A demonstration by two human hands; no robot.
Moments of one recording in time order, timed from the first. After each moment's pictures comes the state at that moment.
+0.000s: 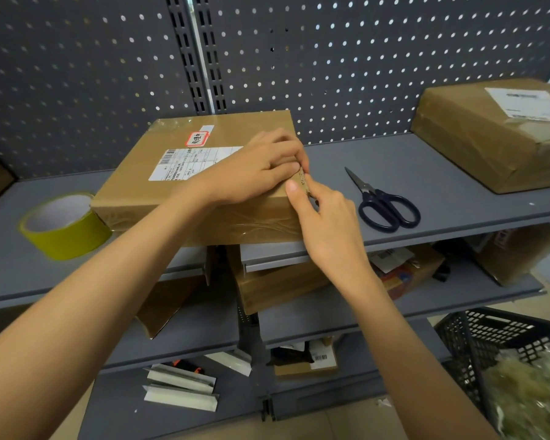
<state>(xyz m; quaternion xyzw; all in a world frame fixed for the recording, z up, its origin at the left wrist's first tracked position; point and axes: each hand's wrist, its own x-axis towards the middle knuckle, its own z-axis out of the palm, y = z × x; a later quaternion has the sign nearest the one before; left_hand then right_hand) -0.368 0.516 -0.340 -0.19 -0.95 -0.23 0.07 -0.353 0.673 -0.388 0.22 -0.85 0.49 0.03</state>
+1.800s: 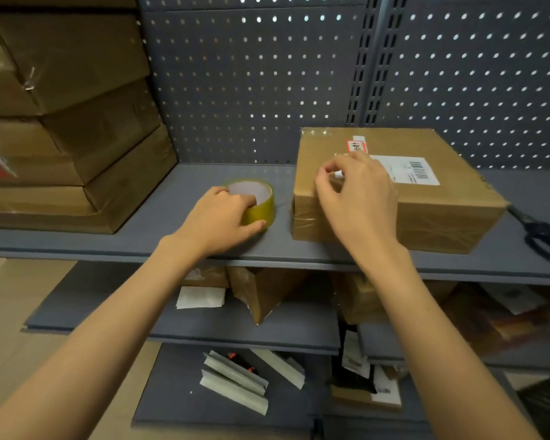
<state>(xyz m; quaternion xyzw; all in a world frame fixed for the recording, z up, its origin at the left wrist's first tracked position) -0.188 0.331 -0.380 0.08 -0.99 0.00 0.15 -0.273 0.510 -0.349 0.31 -0.86 0.35 0.21</state>
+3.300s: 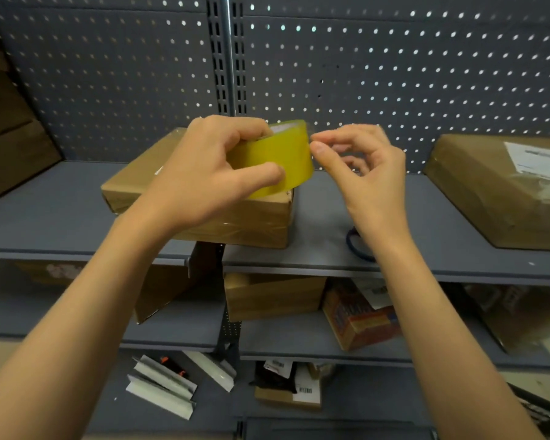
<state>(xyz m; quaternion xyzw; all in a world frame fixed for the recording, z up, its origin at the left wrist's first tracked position) -0.274 0.581 -0.288 -0.01 -0.91 -0.26 0.31 -0.397 0.722 -0.330 0.40 -0.64 0.64 0.12</state>
